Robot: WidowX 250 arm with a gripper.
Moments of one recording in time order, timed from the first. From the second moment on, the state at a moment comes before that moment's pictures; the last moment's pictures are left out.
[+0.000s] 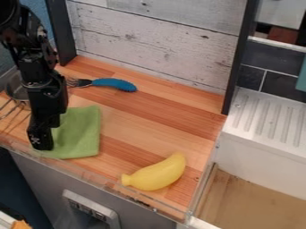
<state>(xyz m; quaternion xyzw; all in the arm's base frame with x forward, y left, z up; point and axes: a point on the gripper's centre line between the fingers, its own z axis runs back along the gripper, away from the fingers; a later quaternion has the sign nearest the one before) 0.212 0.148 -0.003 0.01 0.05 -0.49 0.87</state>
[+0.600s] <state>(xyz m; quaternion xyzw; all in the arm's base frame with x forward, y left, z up) 0.231 0.088 -0.005 0.00 0.02 -0.54 0.84</state>
